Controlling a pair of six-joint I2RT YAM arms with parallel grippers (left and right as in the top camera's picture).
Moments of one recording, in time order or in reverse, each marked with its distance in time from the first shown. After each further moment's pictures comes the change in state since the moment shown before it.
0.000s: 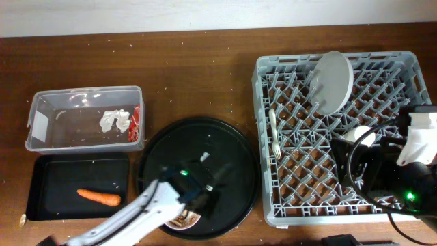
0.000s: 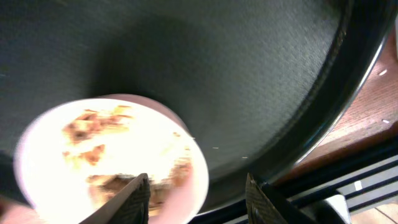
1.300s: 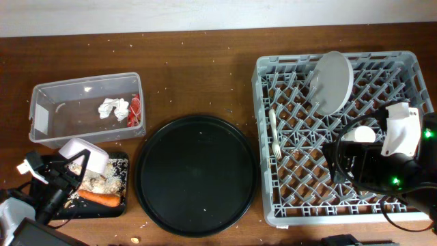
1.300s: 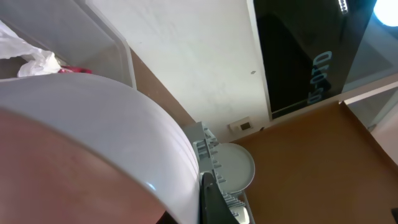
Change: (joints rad) left arm 1.893 0.135 -0.171 0.040 1.523 1.056; right arm 0.000 0.080 0.000 -0.133 -0.002 0.000
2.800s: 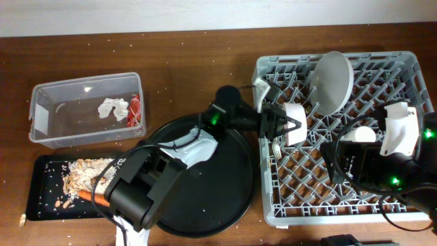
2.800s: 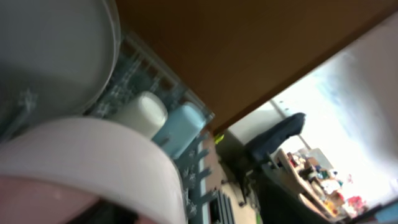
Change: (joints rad) left arm -1.669 0.525 0.387 1.830 -0.525 -1.408; right arm 0.000 -0.003 -0.005 0.015 -0.031 0.000
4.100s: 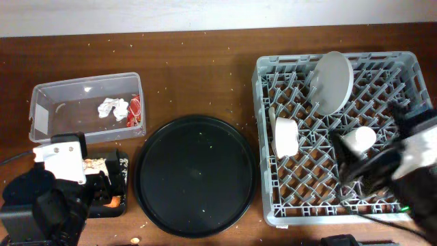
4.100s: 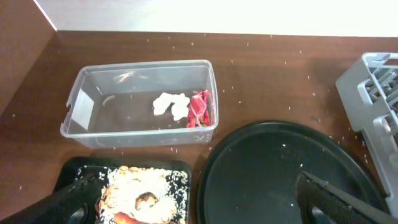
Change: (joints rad) left arm 0.686 -1.310 0.157 -1.973 -1.052 0.757; right arm 0.000 -0.323 -0.345 0.637 -0.052 -0.375
